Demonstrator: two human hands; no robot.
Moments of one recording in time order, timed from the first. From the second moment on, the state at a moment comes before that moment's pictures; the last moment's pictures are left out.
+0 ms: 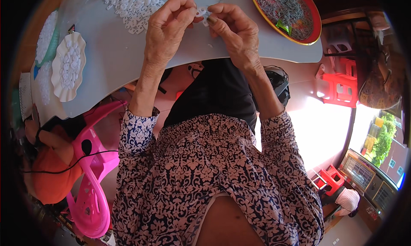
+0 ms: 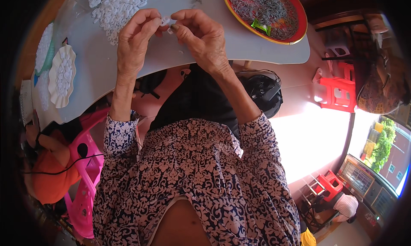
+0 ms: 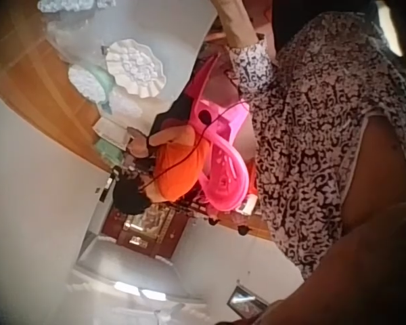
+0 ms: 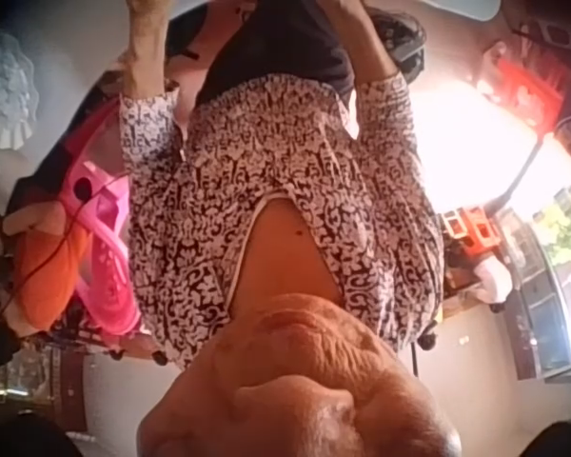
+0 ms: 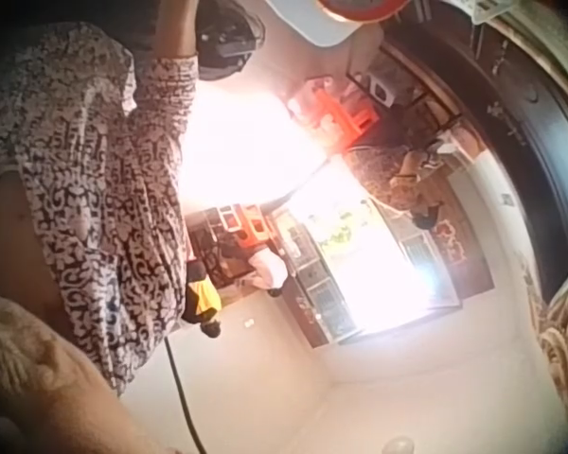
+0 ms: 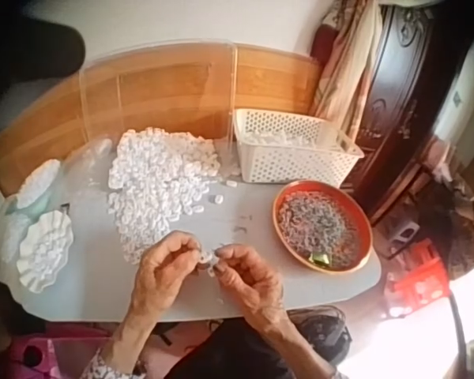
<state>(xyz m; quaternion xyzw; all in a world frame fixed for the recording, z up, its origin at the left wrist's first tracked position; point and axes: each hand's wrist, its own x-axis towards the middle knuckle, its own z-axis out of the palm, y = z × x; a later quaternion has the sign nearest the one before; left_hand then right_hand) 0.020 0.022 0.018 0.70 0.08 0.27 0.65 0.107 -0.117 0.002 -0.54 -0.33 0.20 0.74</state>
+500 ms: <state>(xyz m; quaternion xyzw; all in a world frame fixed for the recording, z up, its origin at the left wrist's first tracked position) 0.021 0.013 0.027 0.76 0.08 0.27 0.59 0.104 -0.118 0.002 -0.55 -0.33 0.17 0.75</state>
